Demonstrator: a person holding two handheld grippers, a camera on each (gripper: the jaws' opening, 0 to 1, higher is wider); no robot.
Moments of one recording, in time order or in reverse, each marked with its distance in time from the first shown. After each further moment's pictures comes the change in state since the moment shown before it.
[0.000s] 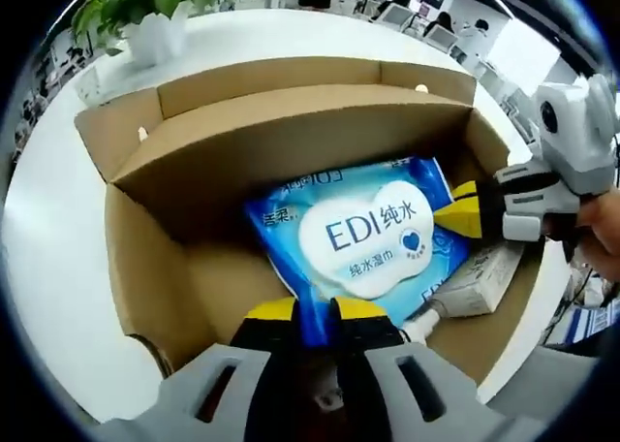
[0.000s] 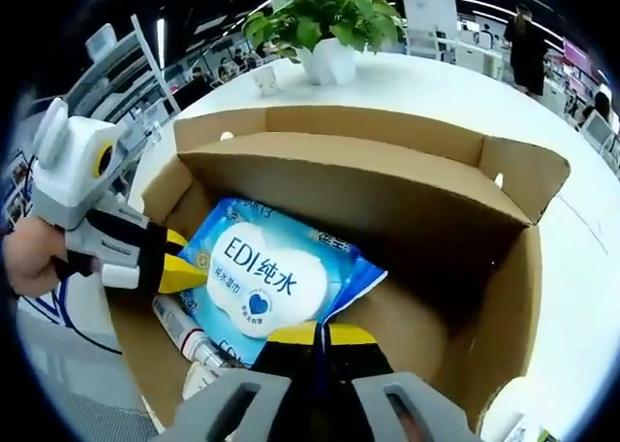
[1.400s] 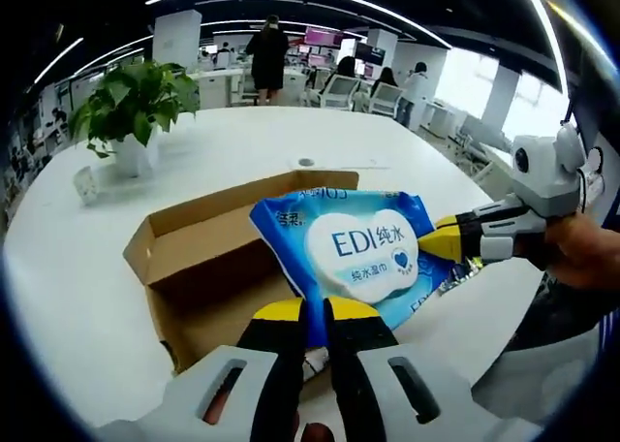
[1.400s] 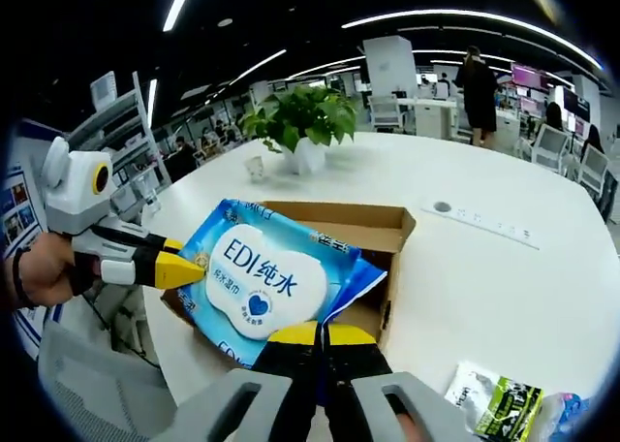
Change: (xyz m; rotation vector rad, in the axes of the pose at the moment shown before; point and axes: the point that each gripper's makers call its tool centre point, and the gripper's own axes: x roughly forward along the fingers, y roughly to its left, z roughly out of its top) left arm -0.083 -0.089 0.056 0.188 -0.319 -0.124; right arm -0.134 -0.008 0.005 0.079 -0.330 -0.108
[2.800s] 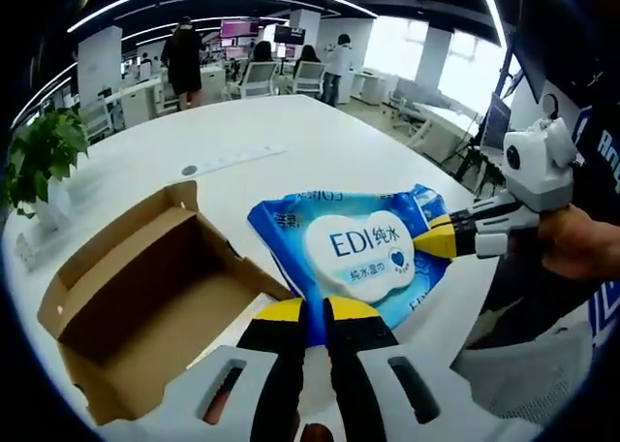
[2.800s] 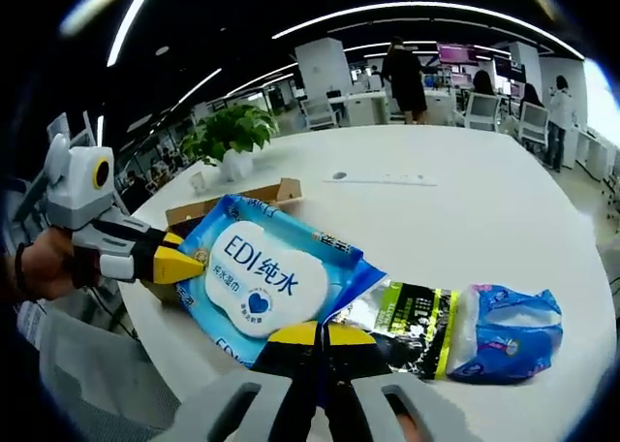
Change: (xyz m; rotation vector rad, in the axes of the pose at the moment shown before) left arm 0.060 -0.149 -0.009 0.208 0.097 -0.226; right arm -0.109 -0.105 -0.087 0.200 -0.027 -0.183
